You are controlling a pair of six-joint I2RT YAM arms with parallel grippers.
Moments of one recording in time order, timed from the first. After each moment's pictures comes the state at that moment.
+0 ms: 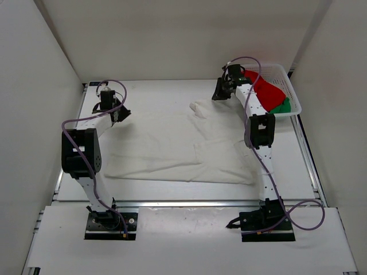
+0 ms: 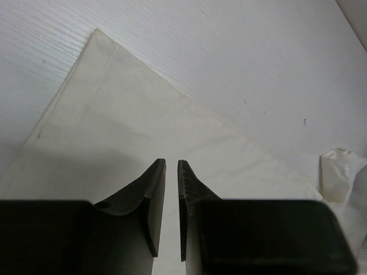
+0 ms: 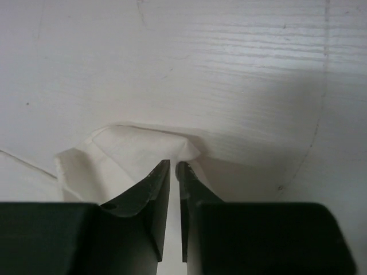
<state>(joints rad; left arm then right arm) 0.02 1.84 1.21 -0.08 0.04 -0.66 0.15 2.72 2.61 -0.75 -0.34 0.29</state>
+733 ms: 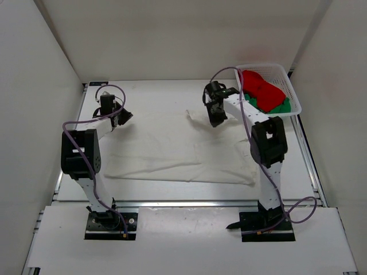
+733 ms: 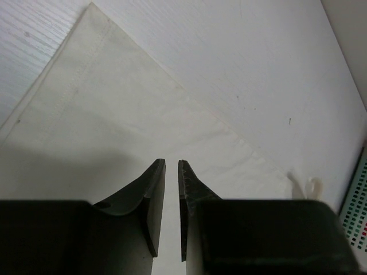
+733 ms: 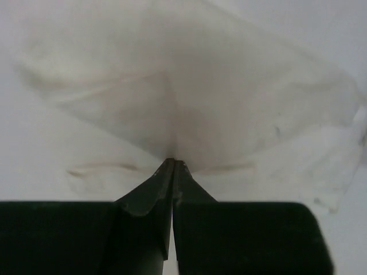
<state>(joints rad) 0.02 1.83 1.13 0.01 0.09 -0.77 0.41 2.18 1.96 -0.90 0.07 0.18</state>
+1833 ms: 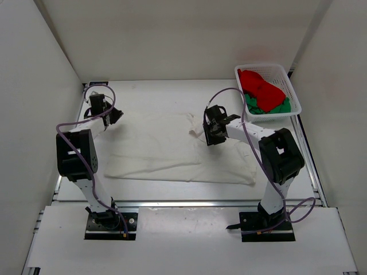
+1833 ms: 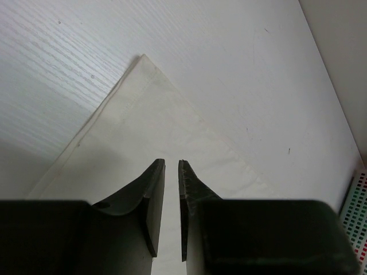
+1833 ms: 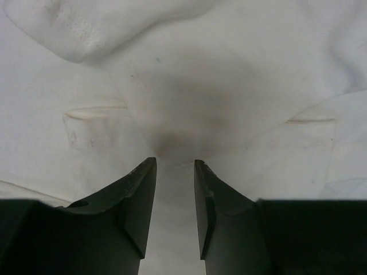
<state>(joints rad) 0.12 1.82 1.13 0.02 0.09 -0.77 0.51 1.82 1.21 -0.50 0.06 0.26</state>
